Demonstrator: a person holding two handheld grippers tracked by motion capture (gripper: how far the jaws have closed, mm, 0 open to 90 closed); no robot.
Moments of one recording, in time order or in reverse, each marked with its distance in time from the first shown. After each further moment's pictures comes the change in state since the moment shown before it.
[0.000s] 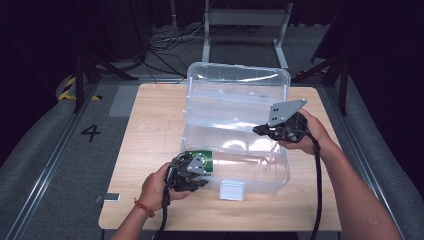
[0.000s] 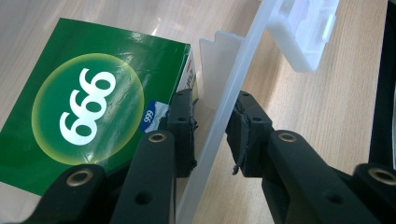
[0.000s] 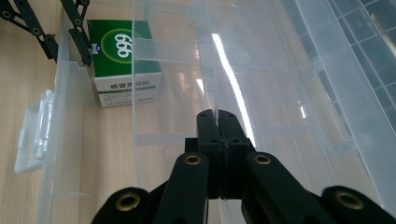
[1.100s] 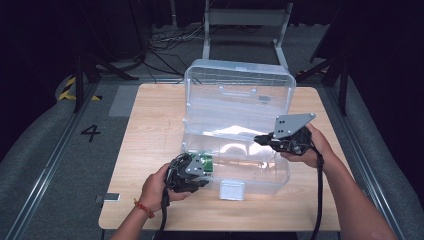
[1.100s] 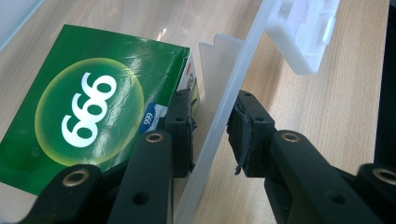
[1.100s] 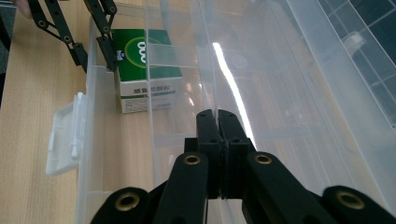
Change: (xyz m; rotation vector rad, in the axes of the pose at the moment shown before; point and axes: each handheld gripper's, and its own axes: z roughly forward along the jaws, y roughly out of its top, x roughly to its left) left arm -0.002 -0.002 0.000 -0.028 0.020 0.009; right arm 0.025 -0.014 -0.005 -0.070 0.000 0.021
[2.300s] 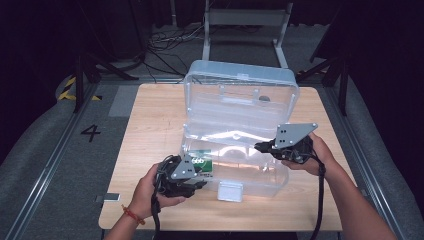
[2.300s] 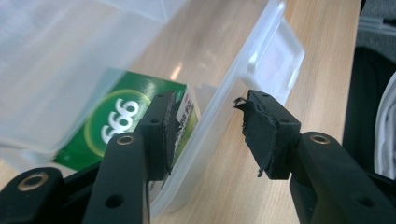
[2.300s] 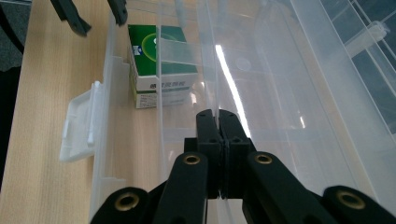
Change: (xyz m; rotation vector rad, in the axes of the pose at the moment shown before) left arm -0.018 0.000 -0.053 -0.171 0.077 -0.030; right arm 0.018 -0.005 -0.003 -0.011 0.000 -0.030
